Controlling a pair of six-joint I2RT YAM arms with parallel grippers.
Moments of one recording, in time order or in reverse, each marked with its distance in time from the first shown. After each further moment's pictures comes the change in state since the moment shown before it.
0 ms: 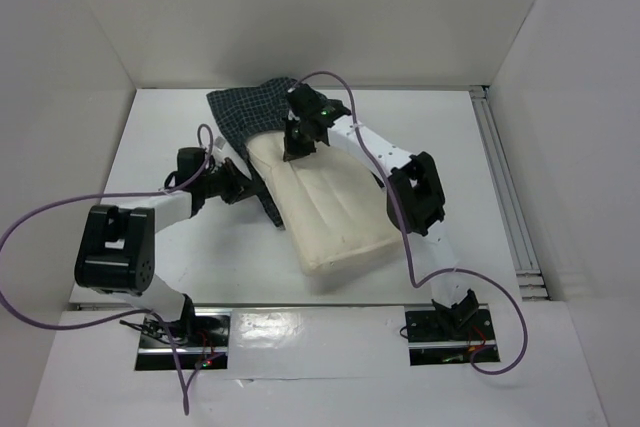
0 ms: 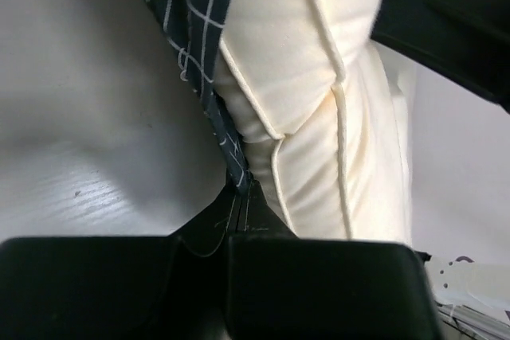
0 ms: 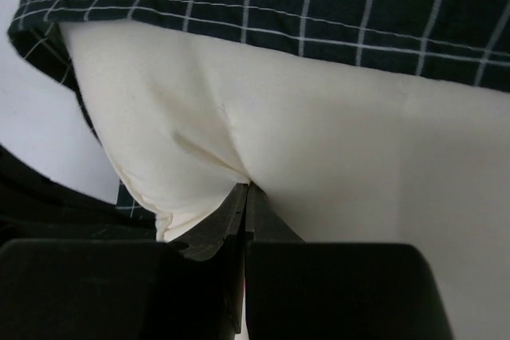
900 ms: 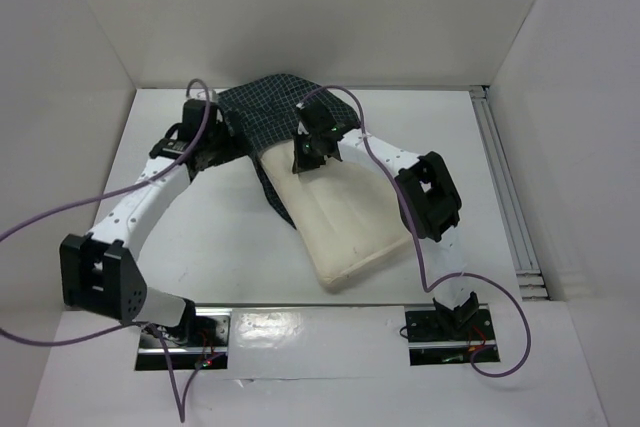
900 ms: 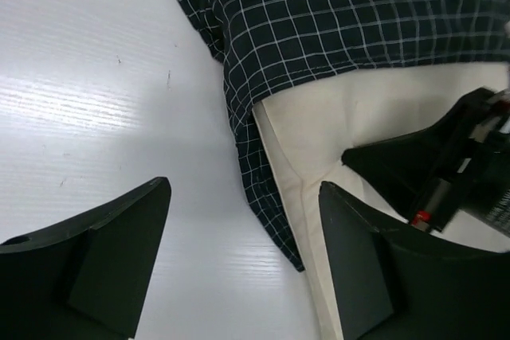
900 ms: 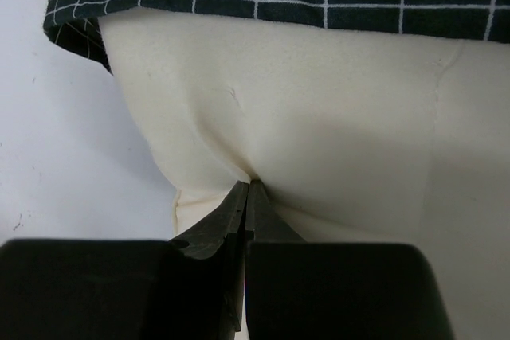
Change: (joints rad) left arm -0.143 -0.204 0.486 -0.681 -0.717 0.185; right arm -0.013 -0.116 -0.315 0.211 -0.039 -0.053
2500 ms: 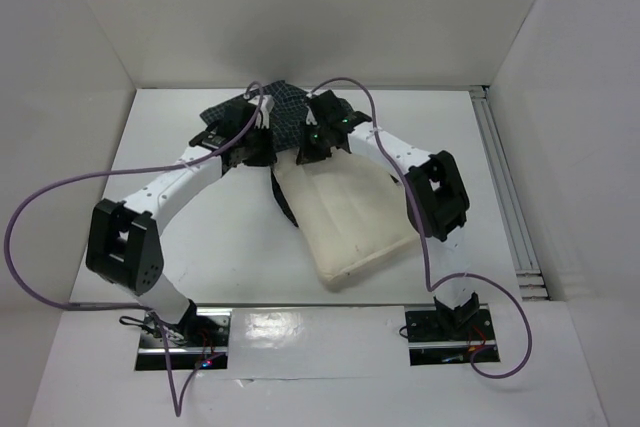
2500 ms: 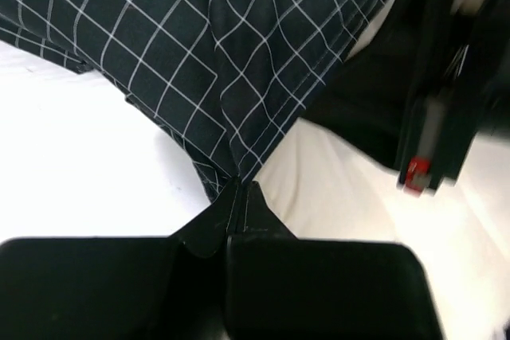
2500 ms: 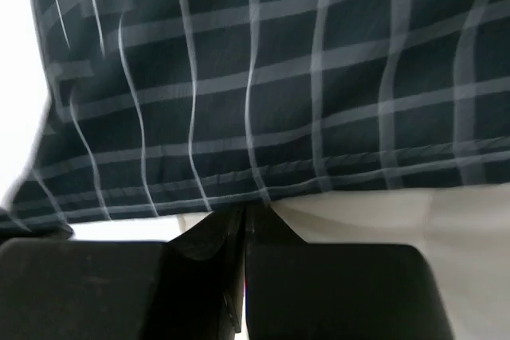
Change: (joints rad) left arm -0.189 0.245 0.114 0.057 0.091 0.216; right arm -0.045 -0.024 0.018 -0.010 -0.057 0.020
